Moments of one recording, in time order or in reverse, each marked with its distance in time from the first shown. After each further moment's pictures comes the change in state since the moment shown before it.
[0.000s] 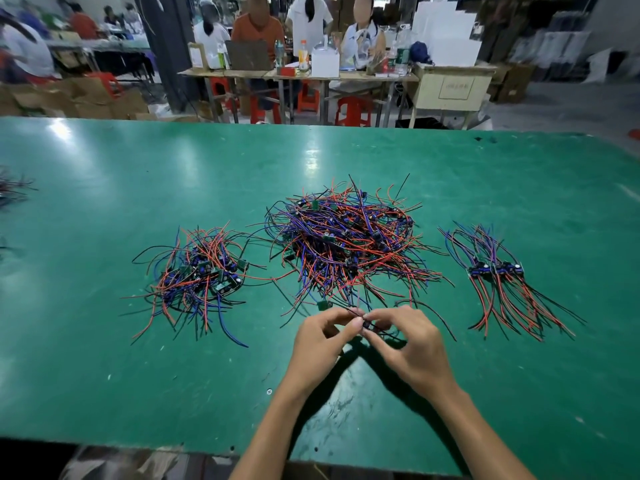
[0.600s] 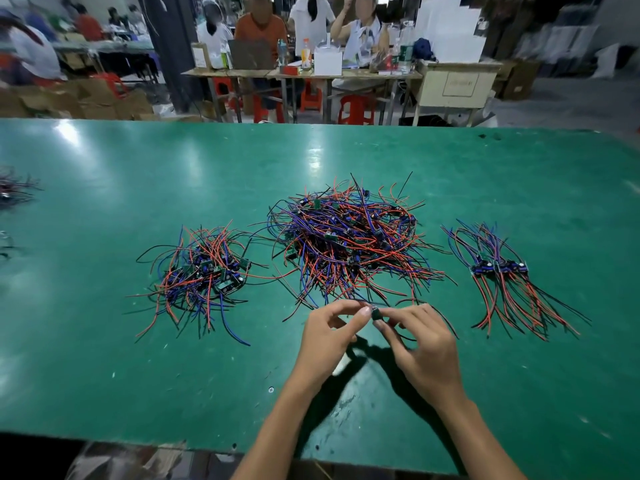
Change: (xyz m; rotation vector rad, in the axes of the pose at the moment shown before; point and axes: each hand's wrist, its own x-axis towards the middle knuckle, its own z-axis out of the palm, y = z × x) left_hand 0.000 0.015 0.009 -0.066 0.047 -0.025; right_hand -0.011 0.002 -0.002 -0.064 0.140 0.024
